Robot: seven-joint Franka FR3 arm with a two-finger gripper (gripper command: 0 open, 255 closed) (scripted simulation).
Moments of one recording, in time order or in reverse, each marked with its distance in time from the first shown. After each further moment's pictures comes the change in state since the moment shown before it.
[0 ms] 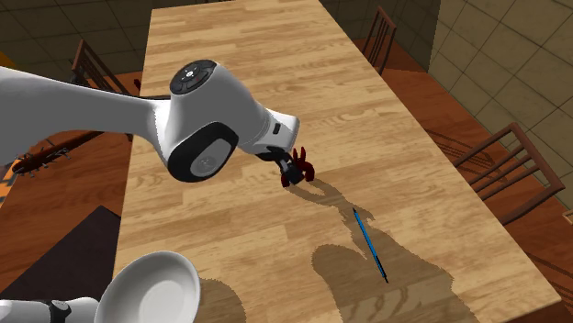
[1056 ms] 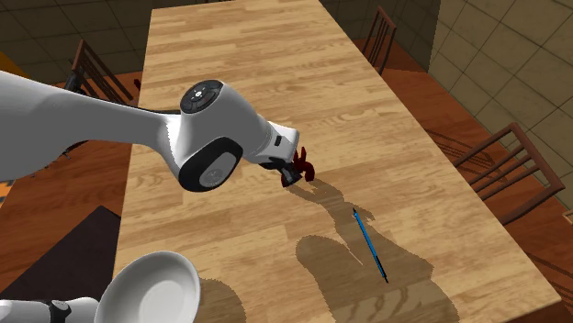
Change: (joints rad) arm -0.002 0.061 -0.004 -0.016 -0.005 0.078 0.015
